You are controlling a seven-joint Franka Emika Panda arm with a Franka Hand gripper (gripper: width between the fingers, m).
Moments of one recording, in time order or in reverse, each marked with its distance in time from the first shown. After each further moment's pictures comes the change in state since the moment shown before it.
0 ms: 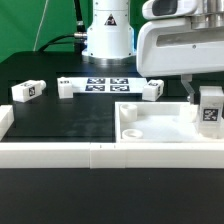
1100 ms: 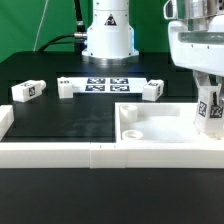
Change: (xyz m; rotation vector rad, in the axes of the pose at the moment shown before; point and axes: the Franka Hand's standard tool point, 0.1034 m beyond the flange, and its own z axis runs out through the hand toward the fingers) arm -0.014 -0.007 0.003 0.016 -0.040 1.088
